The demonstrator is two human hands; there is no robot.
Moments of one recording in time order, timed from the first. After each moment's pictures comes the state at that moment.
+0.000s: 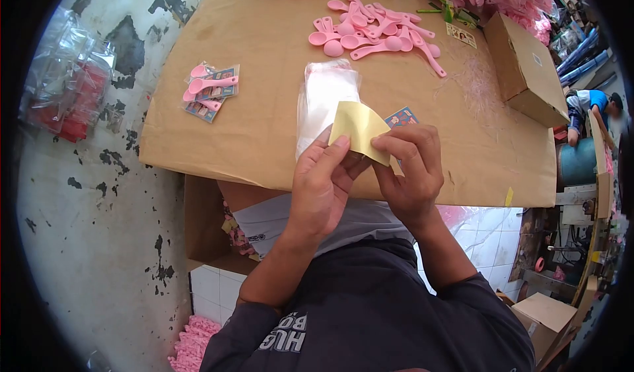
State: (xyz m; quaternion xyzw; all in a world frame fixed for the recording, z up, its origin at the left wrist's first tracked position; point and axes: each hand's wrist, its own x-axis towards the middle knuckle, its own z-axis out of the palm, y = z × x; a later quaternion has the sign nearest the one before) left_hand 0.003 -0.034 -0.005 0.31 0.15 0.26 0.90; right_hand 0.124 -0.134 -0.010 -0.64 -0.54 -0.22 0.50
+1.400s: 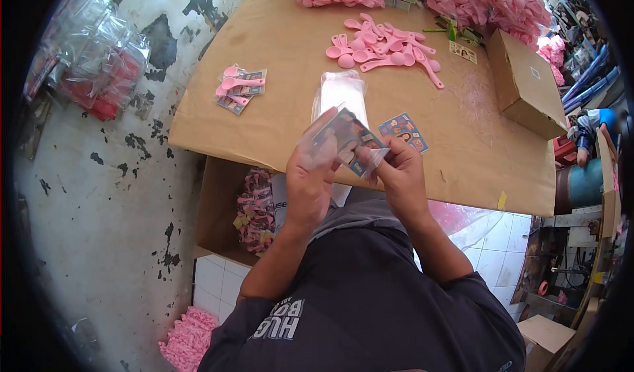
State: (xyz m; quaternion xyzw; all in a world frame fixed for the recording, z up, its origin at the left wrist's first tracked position) left_hand -0.021 -0.053 0.013 0.48 0.13 0.36 0.79; right_hand 0.103 -0.153 -0.001 -0.51 -0.29 0.36 0.73
